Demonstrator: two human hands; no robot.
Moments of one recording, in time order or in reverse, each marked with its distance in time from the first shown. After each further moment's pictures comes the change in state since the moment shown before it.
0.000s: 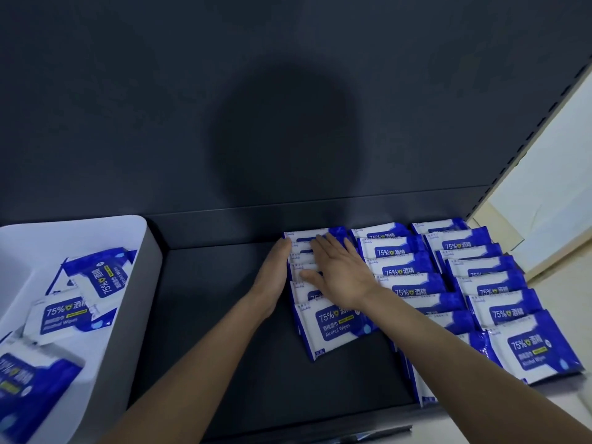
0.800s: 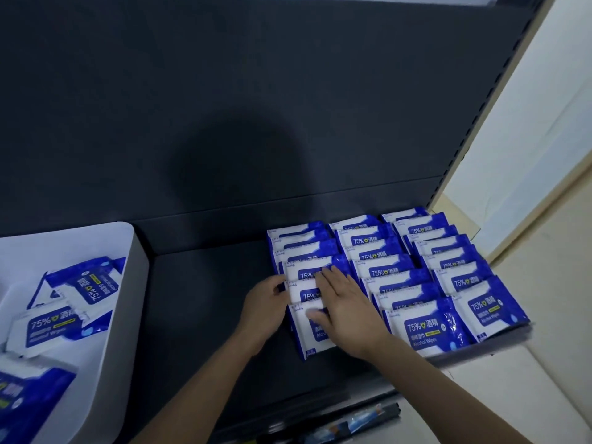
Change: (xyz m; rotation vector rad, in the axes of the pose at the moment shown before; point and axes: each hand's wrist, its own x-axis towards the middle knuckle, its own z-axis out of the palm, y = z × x) left_hand -0.068 -0.027 -0.006 0.345 -0.072 0.113; right_hand -0.100 -0.018 0.031 0.025 0.089 0.078
